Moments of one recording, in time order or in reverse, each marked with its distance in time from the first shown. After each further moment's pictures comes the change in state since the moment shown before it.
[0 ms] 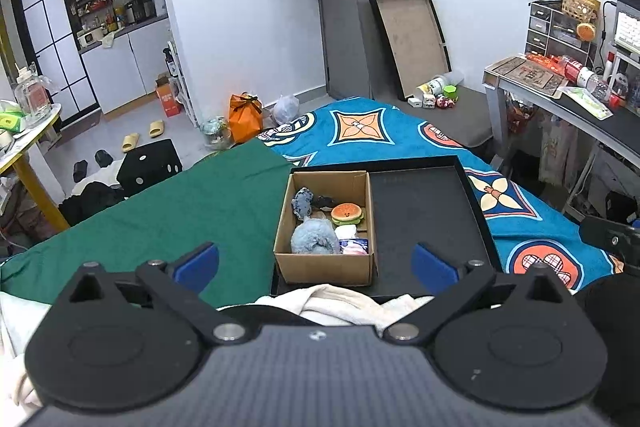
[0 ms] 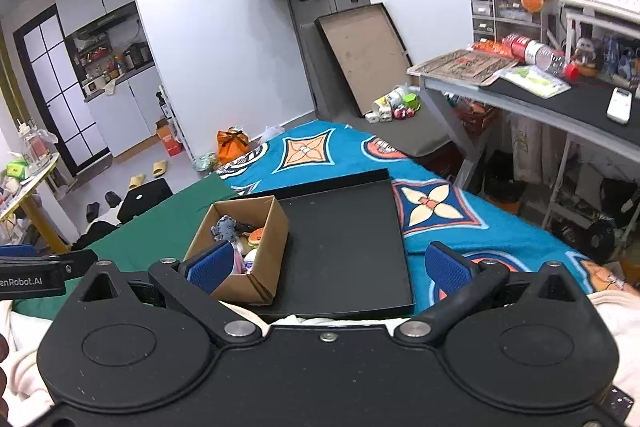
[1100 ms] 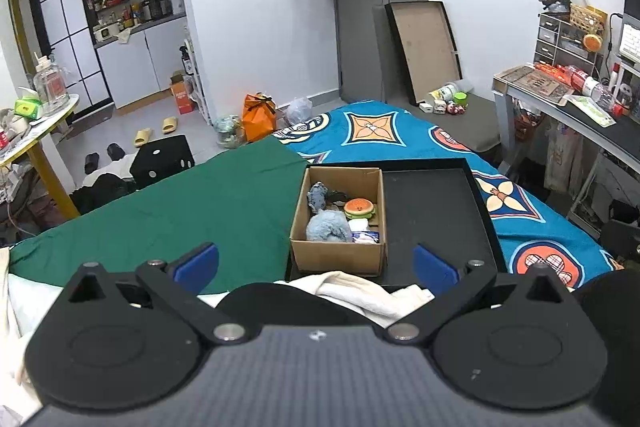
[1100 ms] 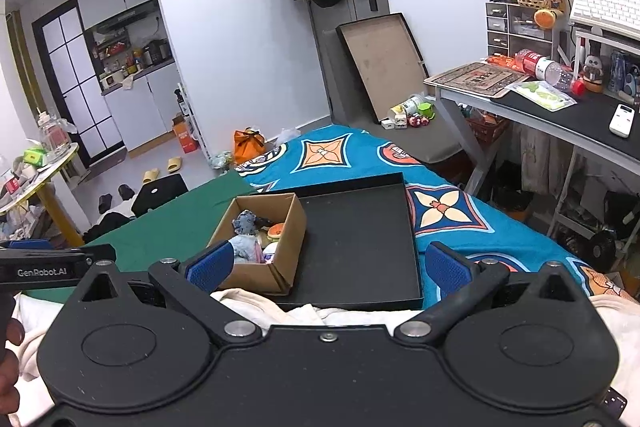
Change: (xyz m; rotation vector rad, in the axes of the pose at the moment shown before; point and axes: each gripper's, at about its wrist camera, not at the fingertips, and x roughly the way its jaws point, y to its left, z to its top) left arm -0.025 0.016 -0.020 -0.036 -0.015 0.024; right arm -0.028 0.014 -0.008 -0.041 -0.012 0.036
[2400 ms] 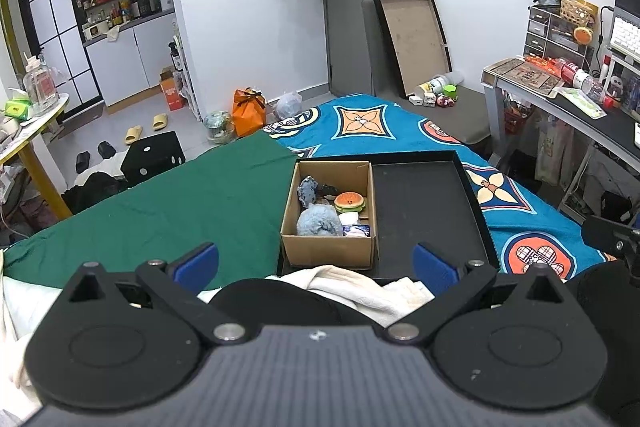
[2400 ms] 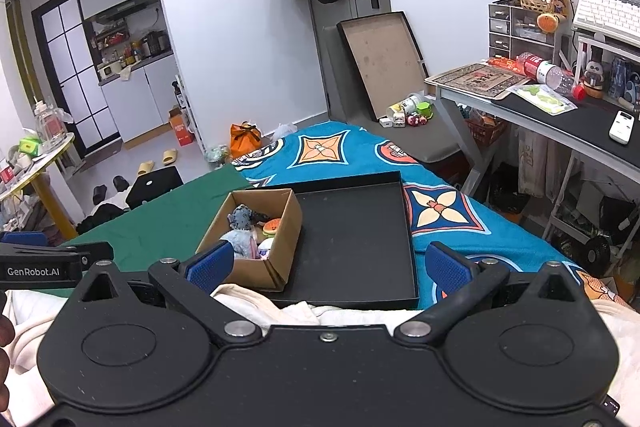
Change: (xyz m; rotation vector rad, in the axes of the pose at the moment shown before) left arm -0.001 -0.001 0.002 0.019 0.021 -0.030; right arm 0.003 0.006 0.001 -0.026 0.013 -0.013
